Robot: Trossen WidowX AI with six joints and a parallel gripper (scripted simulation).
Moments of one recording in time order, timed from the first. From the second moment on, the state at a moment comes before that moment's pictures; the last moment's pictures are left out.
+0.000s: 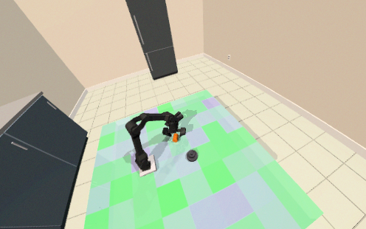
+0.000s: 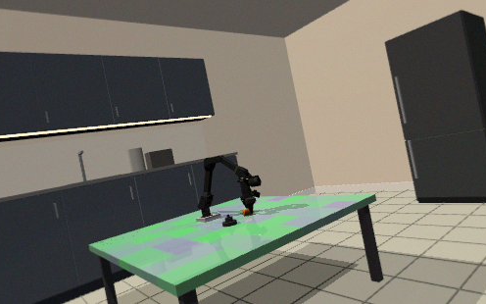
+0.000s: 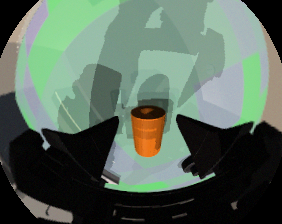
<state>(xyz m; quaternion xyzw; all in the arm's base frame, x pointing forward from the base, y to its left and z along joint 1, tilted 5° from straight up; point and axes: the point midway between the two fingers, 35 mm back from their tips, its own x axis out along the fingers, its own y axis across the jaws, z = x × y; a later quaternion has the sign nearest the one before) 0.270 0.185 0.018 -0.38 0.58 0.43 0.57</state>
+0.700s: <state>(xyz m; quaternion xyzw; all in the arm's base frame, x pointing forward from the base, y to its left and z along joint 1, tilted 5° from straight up) 0.269 0.185 0.016 -0.38 0.59 0.43 0.57</state>
